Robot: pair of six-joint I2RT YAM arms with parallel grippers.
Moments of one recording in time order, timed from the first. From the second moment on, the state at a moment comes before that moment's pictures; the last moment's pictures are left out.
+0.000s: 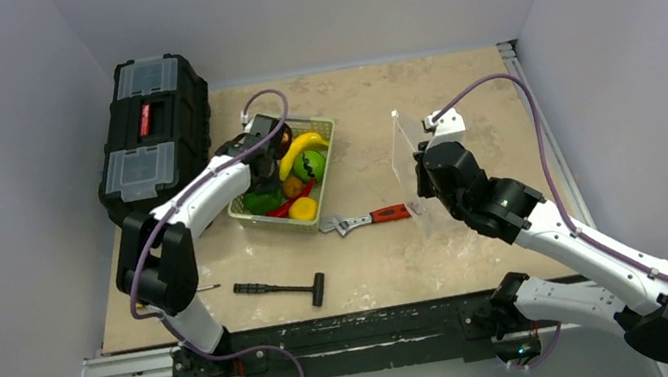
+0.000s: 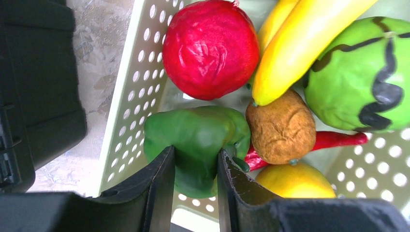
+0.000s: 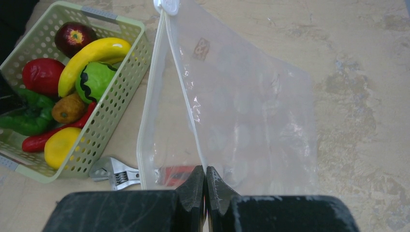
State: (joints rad) left arm -0.47 1.73 1.29 -0.68 -0.42 -0.43; right arm 0.75 0.94 0.91 -0.51 0.56 0.41
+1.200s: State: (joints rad) left arm -0.57 1.50 0.97 0.88 0.72 -1.17; right arm 0.75 0.88 0.93 -0.49 0.36 0.46
